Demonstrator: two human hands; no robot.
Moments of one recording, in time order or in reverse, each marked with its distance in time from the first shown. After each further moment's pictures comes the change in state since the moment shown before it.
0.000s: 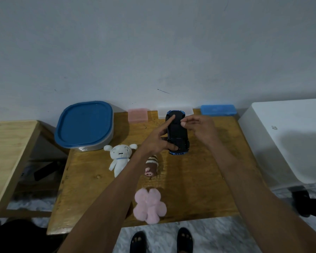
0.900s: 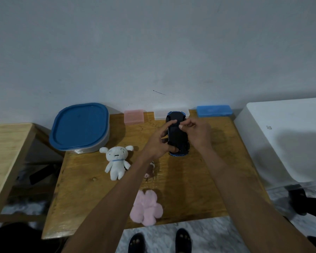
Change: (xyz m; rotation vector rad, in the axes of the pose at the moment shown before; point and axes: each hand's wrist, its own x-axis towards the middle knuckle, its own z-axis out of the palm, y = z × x) left_hand 0.004 -0.005 0.021 -0.068 0.060 0.058; right_hand -0.006 0.013 0.011 -0.153 0.204 -0.055
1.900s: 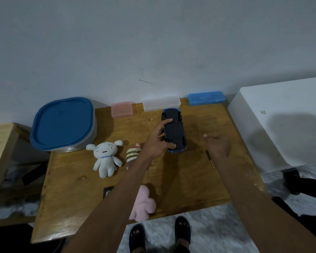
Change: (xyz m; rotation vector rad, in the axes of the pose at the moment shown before) left_hand 0.013 -0.033 0.032 -0.039 0.038 -0.039; right_hand -0.021 0.113 -0.041 0.034 0.245 0.660
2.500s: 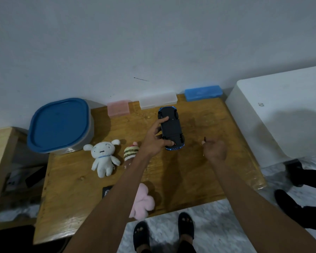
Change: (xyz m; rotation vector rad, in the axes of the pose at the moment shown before) left_hand 0.002 -0.004 0.007 -0.062 0.018 -0.015; right_hand -0.001 0.036 0.002 -0.119 -0.023 -0.004
